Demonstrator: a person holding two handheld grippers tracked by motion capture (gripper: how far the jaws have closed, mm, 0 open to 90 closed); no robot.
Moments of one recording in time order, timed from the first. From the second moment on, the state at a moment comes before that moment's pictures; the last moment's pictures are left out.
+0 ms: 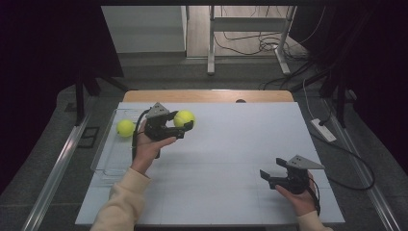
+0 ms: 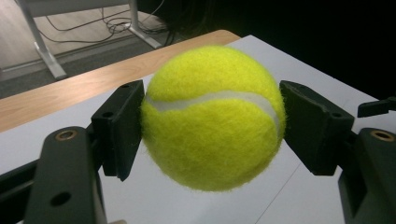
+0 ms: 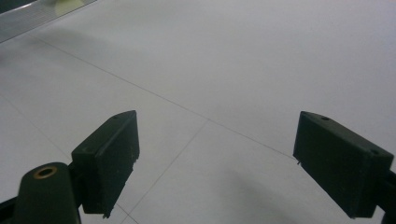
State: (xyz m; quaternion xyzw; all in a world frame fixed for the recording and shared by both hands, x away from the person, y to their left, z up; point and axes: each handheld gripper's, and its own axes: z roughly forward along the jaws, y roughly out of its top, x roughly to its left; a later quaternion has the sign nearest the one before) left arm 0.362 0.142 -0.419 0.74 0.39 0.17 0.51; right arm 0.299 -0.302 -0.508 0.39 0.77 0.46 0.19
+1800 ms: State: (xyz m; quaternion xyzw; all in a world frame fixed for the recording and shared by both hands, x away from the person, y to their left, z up) left arm 0.341 0.232 -0.426 0.70 0.47 0.22 0.49; right arm 0.300 -0.299 -0.509 0.39 0.78 0.46 0.18
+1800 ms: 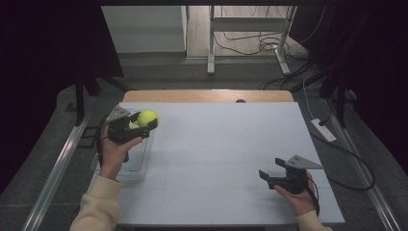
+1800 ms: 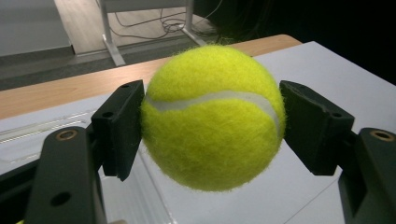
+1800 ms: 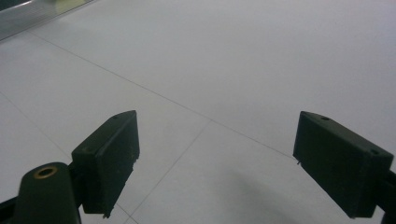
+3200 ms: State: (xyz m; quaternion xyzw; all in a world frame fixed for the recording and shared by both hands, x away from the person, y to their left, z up) left arm 0.334 0.280 -0.436 0.68 0.52 0.24 0.45; right arm 0.300 -0.300 -0.508 0.39 0.78 0.46 0.18
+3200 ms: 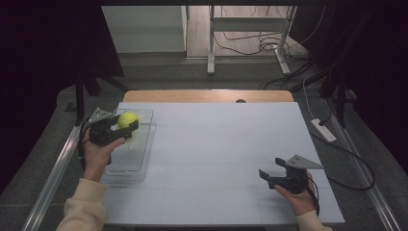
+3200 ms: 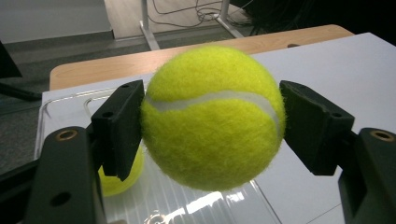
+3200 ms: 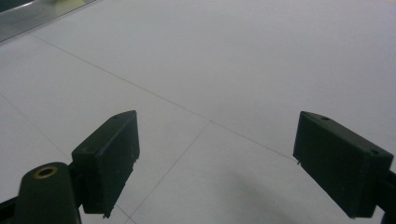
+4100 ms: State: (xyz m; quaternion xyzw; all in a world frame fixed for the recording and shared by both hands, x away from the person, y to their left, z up) left arm 0.344 0.302 -0.453 0.70 0.56 0.24 0.38; right arm 0.300 -0.298 -0.508 0.39 0.78 0.46 0.18
